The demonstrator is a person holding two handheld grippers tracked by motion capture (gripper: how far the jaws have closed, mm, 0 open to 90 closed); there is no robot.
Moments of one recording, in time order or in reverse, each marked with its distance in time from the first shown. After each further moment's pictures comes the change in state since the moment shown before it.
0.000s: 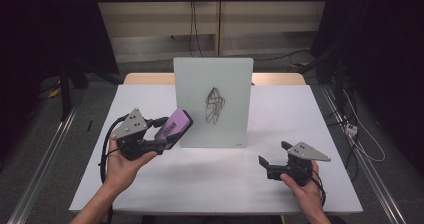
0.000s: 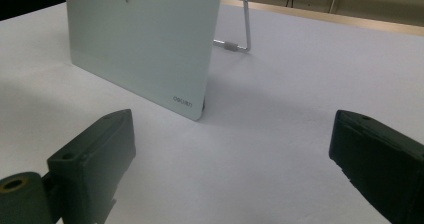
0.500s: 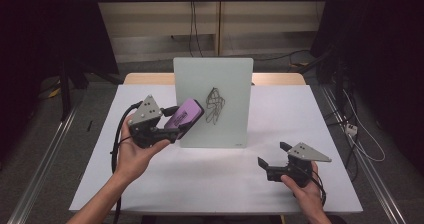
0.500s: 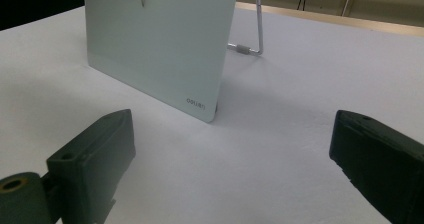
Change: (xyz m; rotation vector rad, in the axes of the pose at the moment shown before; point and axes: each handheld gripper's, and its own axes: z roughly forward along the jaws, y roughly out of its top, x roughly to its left) left arm -0.002 0.037 0.028 0.029 0.018 0.028; right arm 0.001 0.000 -0.001 -0.009 0.031 0.001
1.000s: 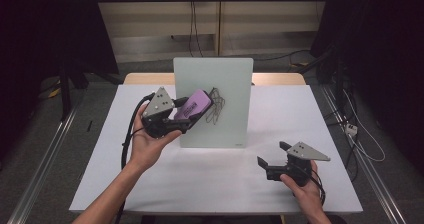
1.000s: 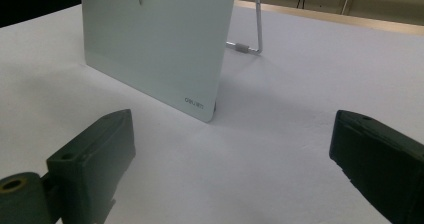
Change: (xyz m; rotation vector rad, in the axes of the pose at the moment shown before) left arm 0.005 0.007 0.026 -0.035 0.032 0.041; right arm 0.000 0.000 0.002 0.005 -0.007 -0.003
